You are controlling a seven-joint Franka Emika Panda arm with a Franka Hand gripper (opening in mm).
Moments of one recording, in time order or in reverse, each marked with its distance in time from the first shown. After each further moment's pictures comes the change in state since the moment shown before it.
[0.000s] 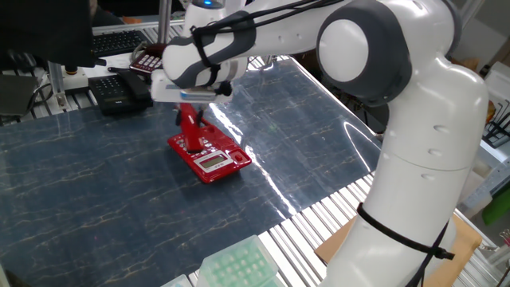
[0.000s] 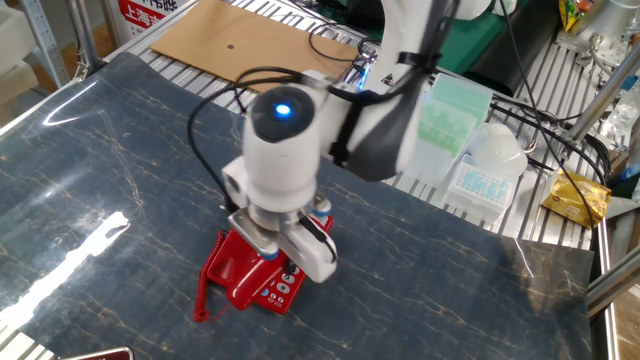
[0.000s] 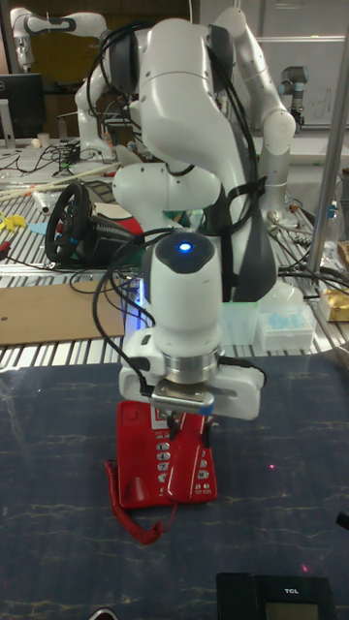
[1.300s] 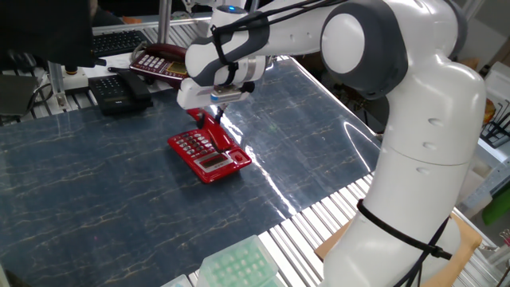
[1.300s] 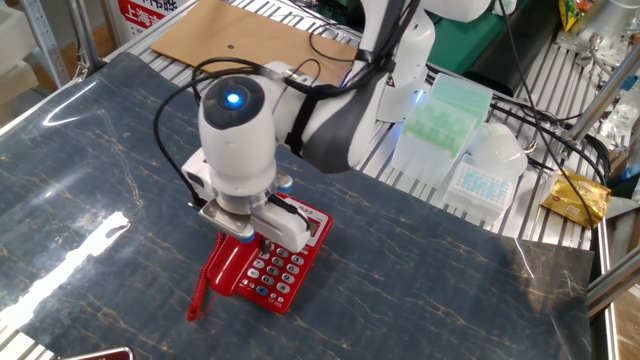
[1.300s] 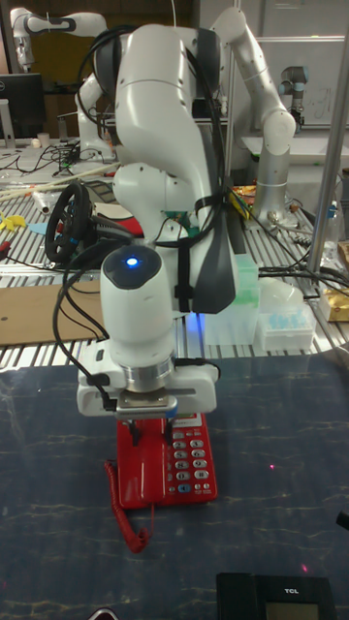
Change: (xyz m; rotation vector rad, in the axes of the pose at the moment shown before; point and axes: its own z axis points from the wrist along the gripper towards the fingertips) arm -0.007 -0.061 0.015 0.002 0.042 -0.263
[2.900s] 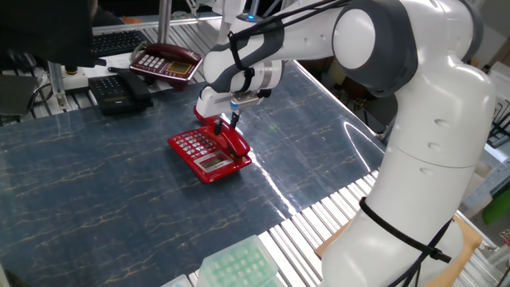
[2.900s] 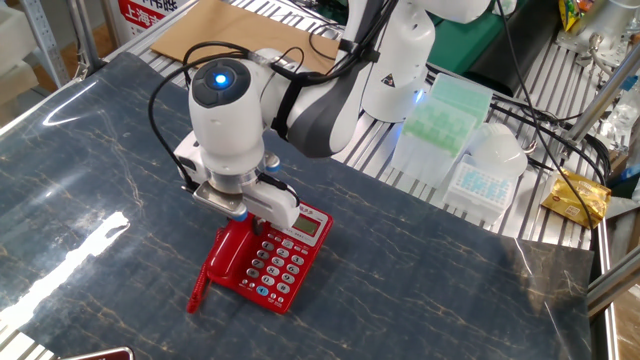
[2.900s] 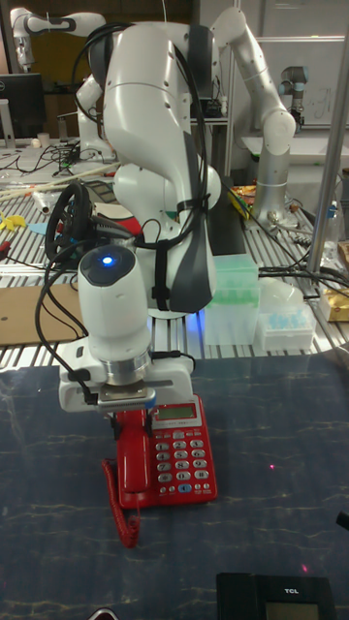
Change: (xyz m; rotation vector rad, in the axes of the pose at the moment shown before) arm 0.026 -0.036 0.011 0.001 -0.001 -0.071
